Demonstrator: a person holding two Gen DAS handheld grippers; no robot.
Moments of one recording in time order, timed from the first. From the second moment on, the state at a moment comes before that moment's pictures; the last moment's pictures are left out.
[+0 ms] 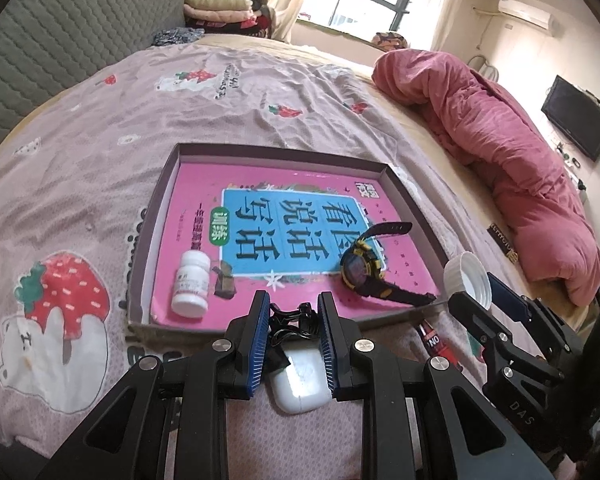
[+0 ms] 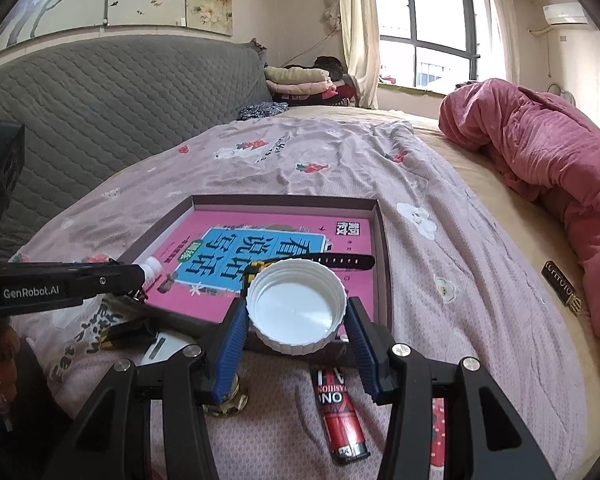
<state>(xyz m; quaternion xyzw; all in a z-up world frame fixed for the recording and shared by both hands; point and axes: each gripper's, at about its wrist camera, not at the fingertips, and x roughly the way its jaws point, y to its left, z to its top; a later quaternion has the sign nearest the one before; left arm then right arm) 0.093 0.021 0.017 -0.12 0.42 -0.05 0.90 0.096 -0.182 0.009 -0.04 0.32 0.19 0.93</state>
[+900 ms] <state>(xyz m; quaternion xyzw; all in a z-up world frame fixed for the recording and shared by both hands) 0.137 0.008 0.013 -0.10 0.43 -0.05 0.90 0.127 -0.191 0.005 -0.02 0.31 0.17 0.93</state>
